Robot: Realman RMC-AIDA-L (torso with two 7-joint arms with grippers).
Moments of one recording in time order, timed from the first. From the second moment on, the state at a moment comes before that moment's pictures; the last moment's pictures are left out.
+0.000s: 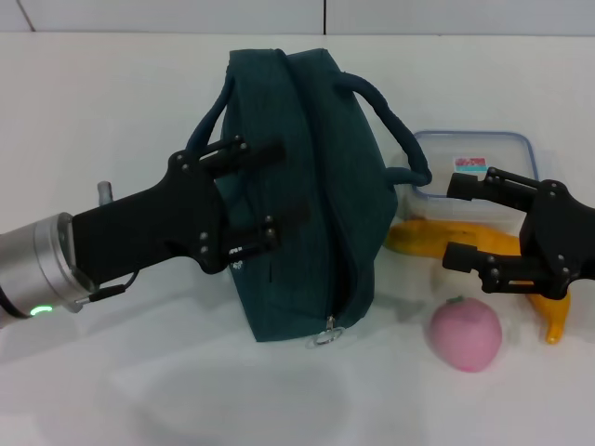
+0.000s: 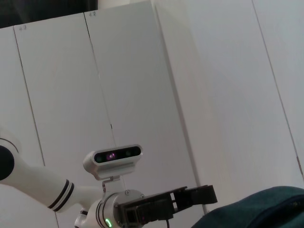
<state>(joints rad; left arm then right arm) -0.45 -2.00 1.31 0.29 1.08 1.75 -0.82 0.44 1.97 -1.13 -0.48 -1.37 -1.76 1.13</state>
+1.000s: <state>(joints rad) -0.42 -2.05 1.12 0.29 1.09 1.61 -1.08 0.41 1.98 -1.13 -0.48 -1.36 -1.76 1.12</state>
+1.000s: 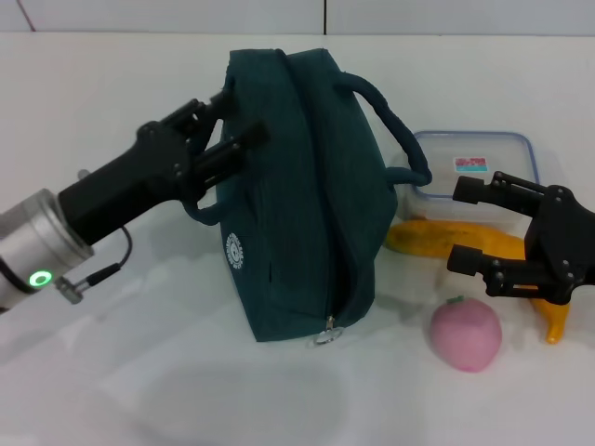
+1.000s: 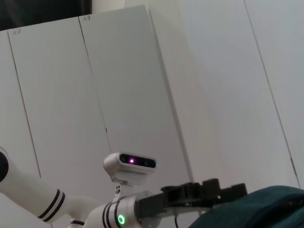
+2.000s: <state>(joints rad) -0.43 -2.09 1.12 0.37 1.12 1.38 -1.22 0.38 2.01 -1.05 -0.46 -1.36 -1.75 1.11</state>
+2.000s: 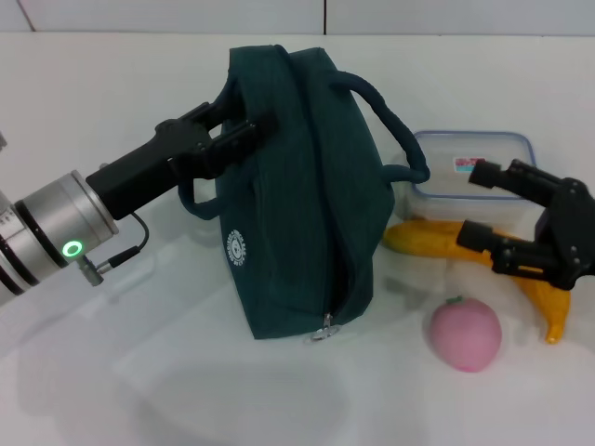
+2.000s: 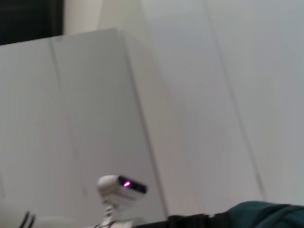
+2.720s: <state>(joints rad) -0.44 -2.08 1.11 0.38 1.11 1.40 -1.17 0.43 2.03 -0.98 0.04 -0.96 -1.71 1.00</state>
